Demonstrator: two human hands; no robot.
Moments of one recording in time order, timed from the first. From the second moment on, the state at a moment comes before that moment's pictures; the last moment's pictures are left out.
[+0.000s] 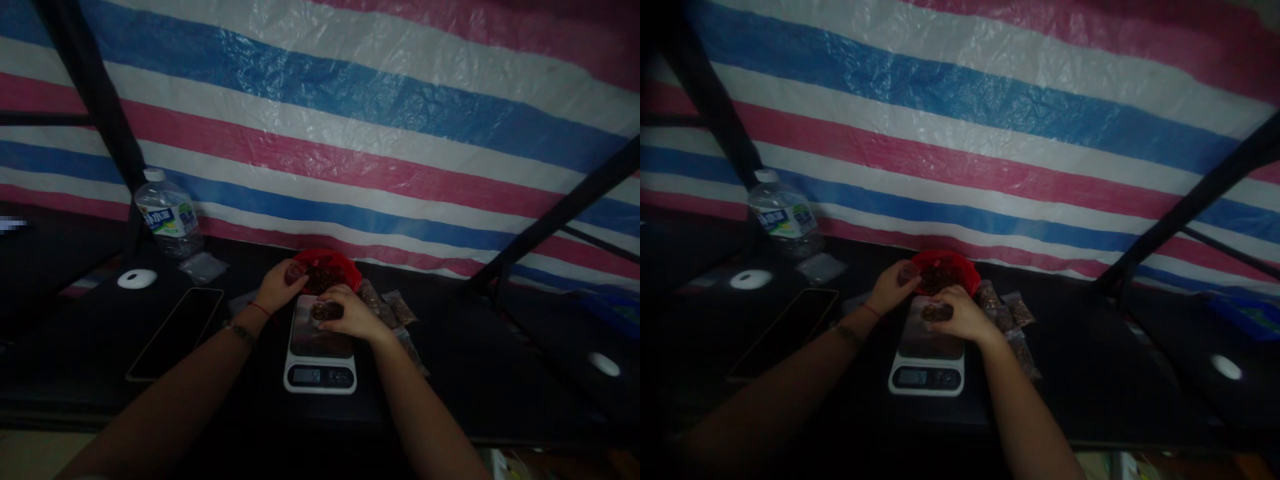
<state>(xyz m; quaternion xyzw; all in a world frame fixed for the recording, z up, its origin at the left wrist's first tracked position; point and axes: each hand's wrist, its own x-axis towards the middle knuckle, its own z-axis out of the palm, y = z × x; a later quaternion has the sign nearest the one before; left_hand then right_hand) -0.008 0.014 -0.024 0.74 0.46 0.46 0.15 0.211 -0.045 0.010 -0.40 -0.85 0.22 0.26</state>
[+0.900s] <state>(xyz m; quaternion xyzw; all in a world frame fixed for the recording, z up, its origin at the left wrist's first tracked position) 0.010 -0.017 -0.004 0.86 0.37 0.35 0.10 0.211 -0.043 0.000 -0.42 -0.75 0.19 0.47</state>
